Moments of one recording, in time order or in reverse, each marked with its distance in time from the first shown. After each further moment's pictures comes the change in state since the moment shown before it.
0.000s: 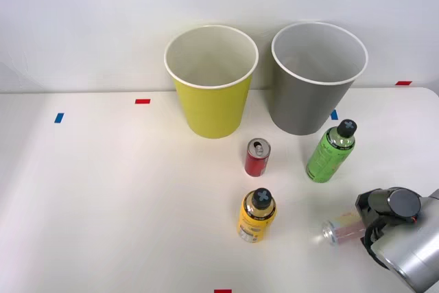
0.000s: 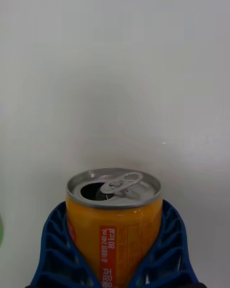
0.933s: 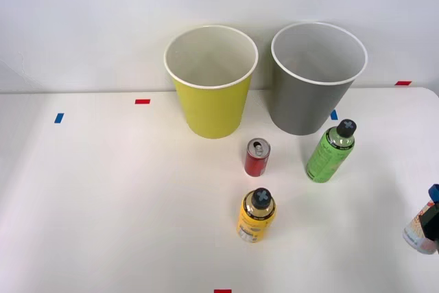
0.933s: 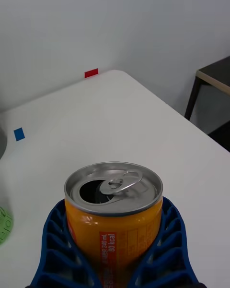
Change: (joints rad) arm 0.565 -0.090 -0.096 -0.394 0.796 -0.375 0.448
